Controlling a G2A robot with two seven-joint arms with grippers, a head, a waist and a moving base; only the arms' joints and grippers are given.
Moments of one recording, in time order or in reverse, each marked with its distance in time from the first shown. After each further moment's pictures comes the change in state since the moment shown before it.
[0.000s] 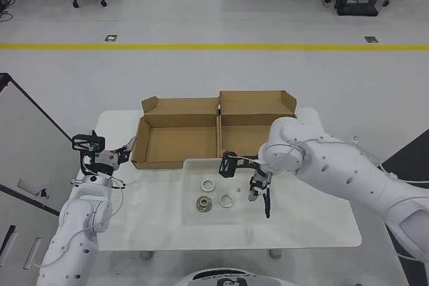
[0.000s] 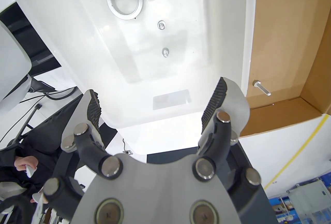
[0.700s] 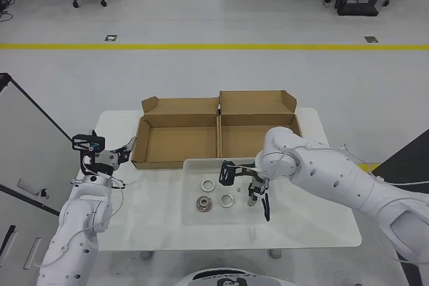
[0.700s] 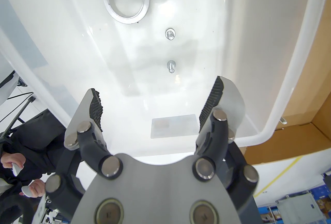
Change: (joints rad) left arm 0.000 0.000 0.000 0.000 0.000 0.000 0.000; right arm -0.039 -0.034 -0.062 0.119 -0.057 -0.119 -0.097
